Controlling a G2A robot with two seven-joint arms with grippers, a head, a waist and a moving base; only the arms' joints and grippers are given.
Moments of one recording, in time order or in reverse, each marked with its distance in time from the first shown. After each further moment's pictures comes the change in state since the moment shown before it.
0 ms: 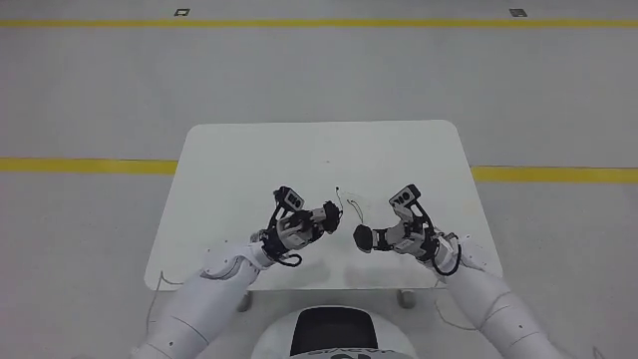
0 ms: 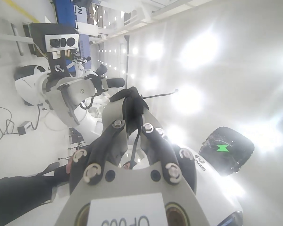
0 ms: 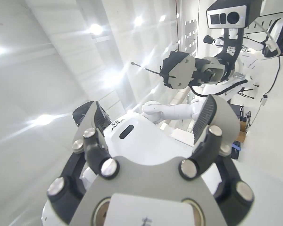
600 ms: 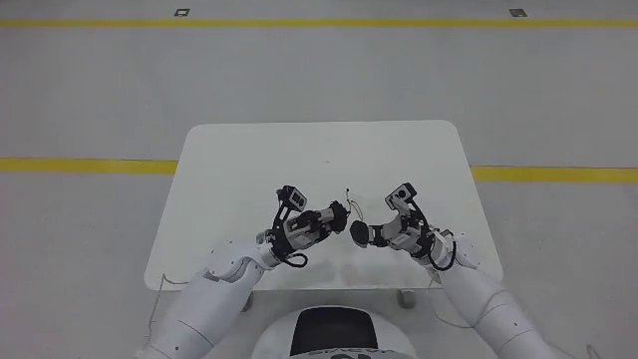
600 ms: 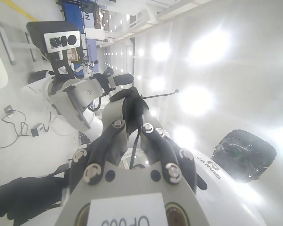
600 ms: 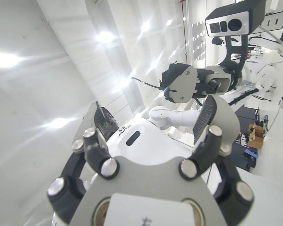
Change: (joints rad) left arm 0.015 -0.023 -0.013 -0.041 0.125 0.000 0.080; right arm 0.010 -0.020 -0.012 0.024 0.064 0.034 -0.032
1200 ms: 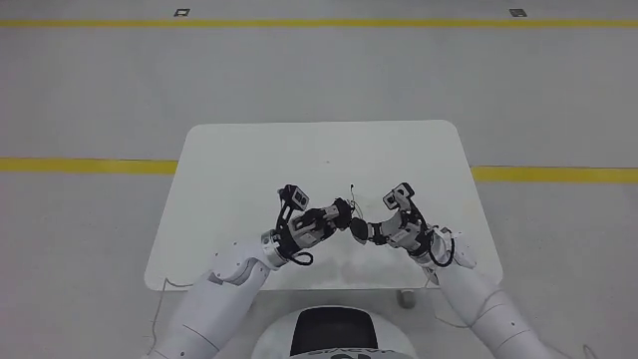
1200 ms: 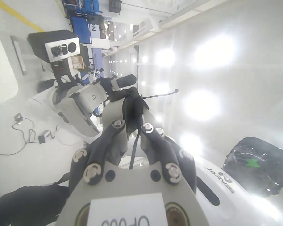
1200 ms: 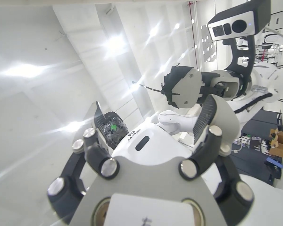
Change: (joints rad) left arm 0.024 -0.031 -0.008 -0.027 -0.006 0.026 0.040; right arm -0.007 -0.014 0.000 -0.006 0.052 0.051 -0.016
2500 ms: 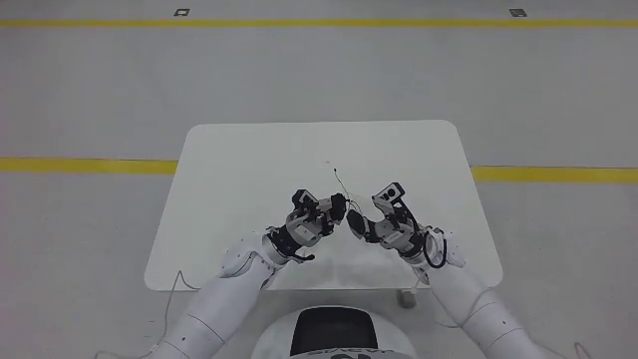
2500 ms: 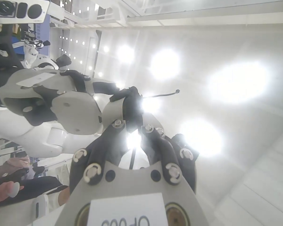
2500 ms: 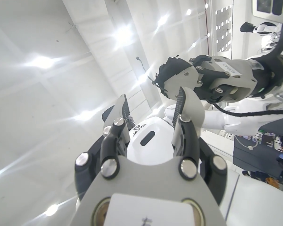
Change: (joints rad) left arm -0.059 -0.013 0.070 0.102 -0.383 0.126 -0.144; right arm 0.013 -0.036 -0.034 -0.006 0.040 -0.004 0.048
